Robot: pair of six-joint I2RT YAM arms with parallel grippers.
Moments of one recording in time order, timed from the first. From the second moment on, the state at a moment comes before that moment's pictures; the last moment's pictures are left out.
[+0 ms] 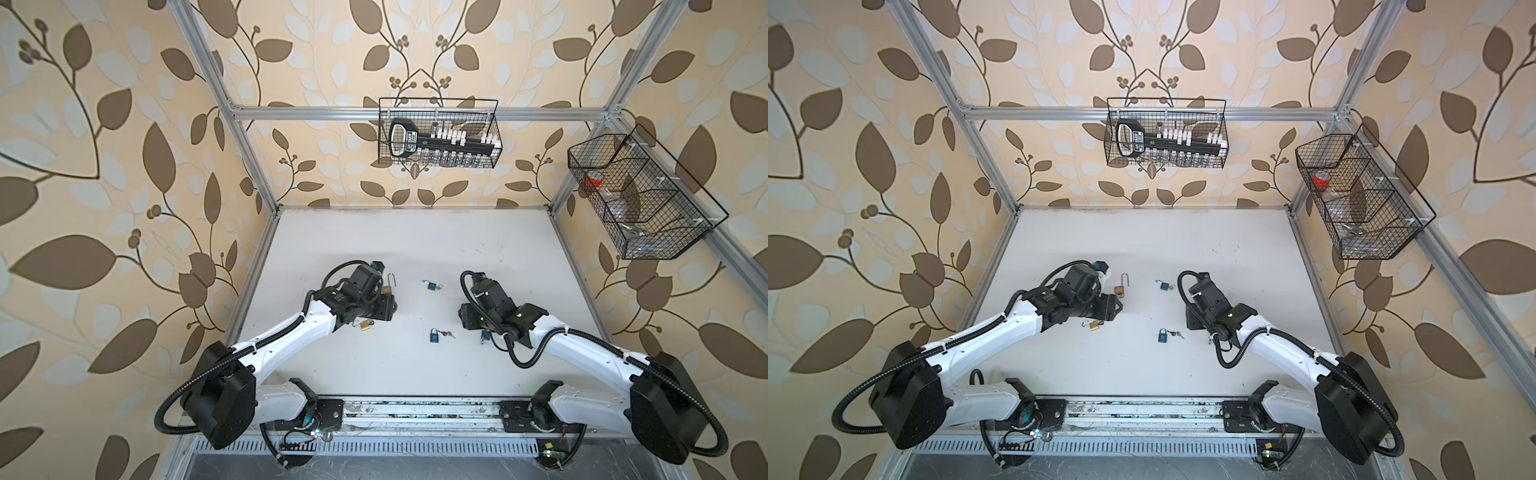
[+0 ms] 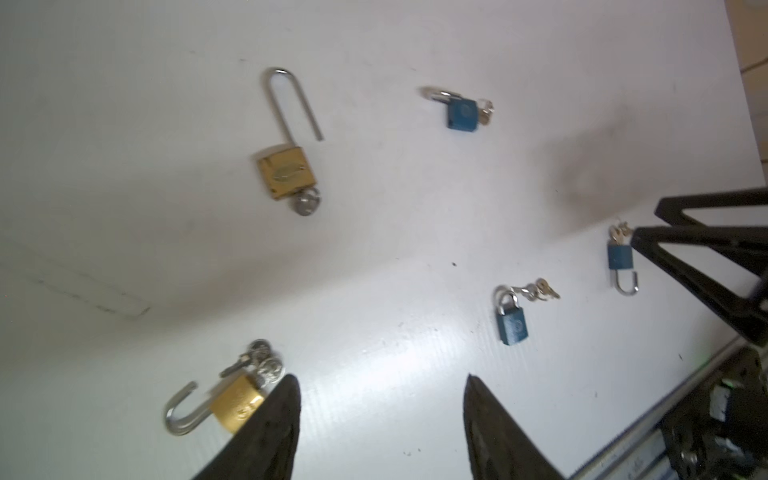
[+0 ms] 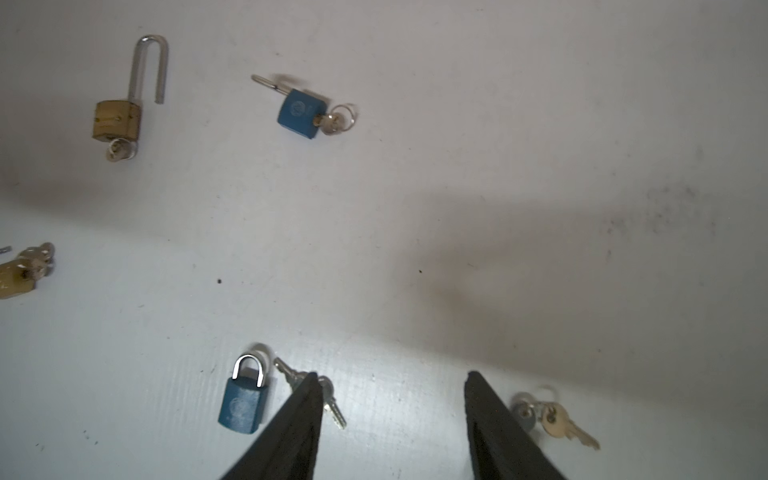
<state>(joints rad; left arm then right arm) -0.66 1.28 0.84 -0.48 0.11 -0.44 0.59 1.18 0.63 -0.43 0.19 0.52</state>
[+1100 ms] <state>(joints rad) -0.02 1.12 0.67 -0.22 0.65 -0.77 0.34 1.78 1.04 -0.13 -0.34 -0.52</state>
